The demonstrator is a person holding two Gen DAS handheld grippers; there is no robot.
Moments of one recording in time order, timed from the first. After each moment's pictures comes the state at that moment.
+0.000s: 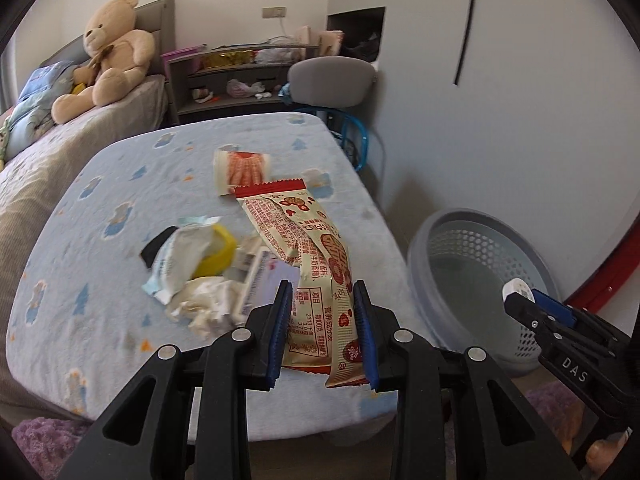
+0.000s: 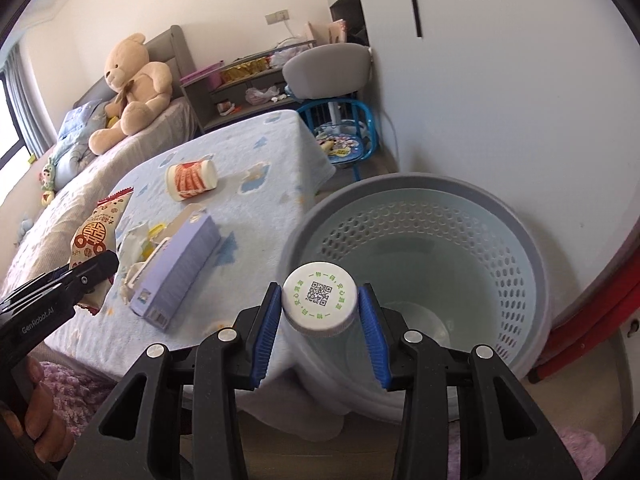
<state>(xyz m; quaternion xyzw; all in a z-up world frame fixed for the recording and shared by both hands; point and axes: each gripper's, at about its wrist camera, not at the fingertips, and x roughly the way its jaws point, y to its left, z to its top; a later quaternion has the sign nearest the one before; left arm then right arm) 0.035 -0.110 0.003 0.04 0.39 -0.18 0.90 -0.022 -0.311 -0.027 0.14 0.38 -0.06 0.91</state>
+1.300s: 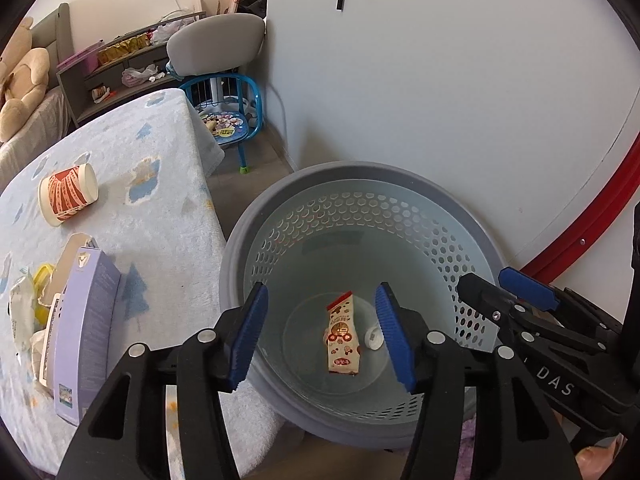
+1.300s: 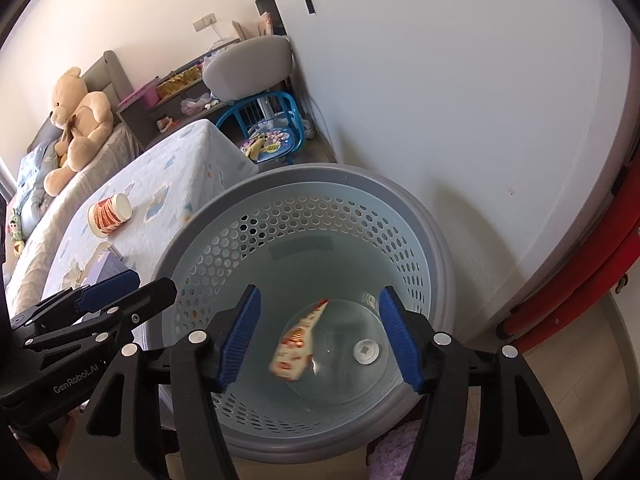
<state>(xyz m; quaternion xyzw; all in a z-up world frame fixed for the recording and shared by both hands) 0.060 -0.269 -0.045 0.10 0.45 -0.28 0.84 -0.024 -0.420 -0.056 0.20 0.40 -0.13 0.89</state>
